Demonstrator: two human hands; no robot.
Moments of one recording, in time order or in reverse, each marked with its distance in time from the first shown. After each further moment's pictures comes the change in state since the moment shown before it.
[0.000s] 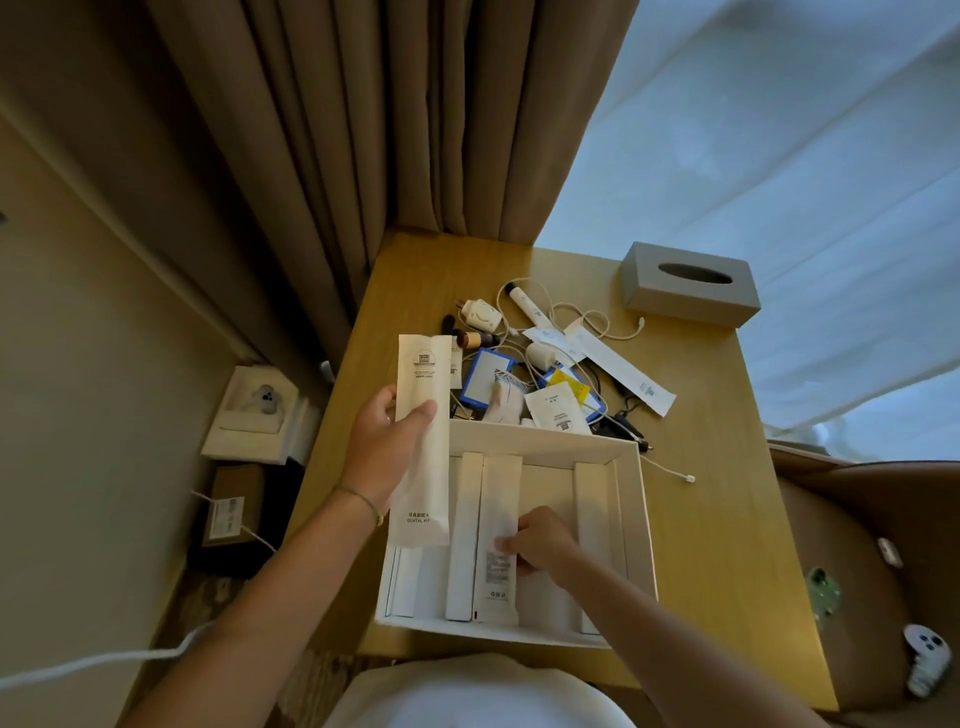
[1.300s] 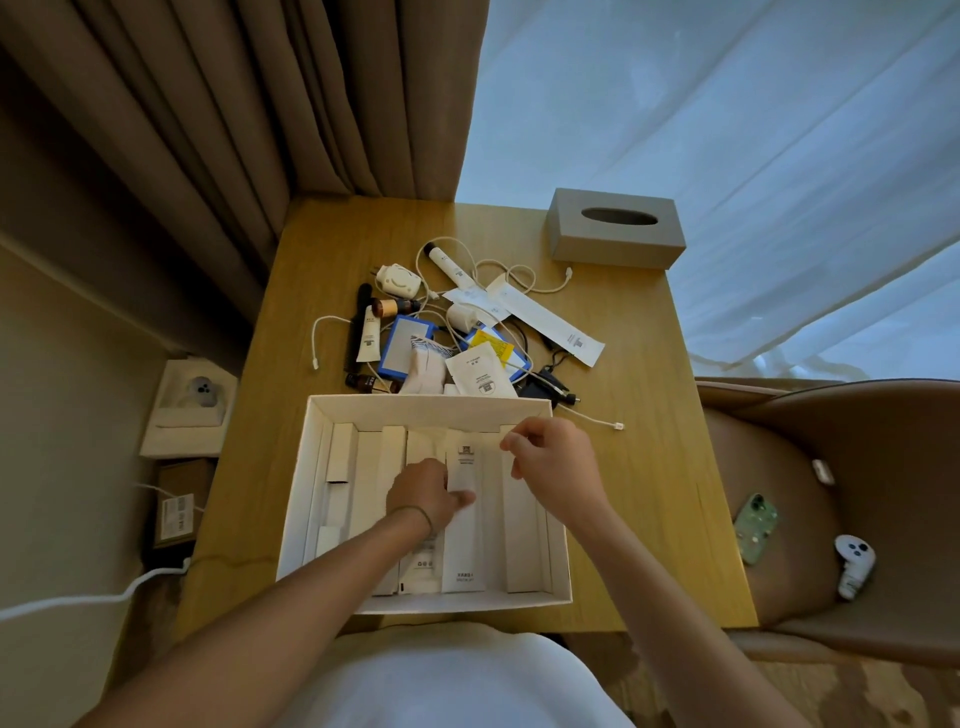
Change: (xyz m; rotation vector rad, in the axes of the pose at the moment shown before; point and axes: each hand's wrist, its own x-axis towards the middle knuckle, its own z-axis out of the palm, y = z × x) left_hand -0.005 -0.129 0.130 1.128 -0.349 -0.065; right_hand -0.072 0.005 -0.110 0.061 0.416 -0.386
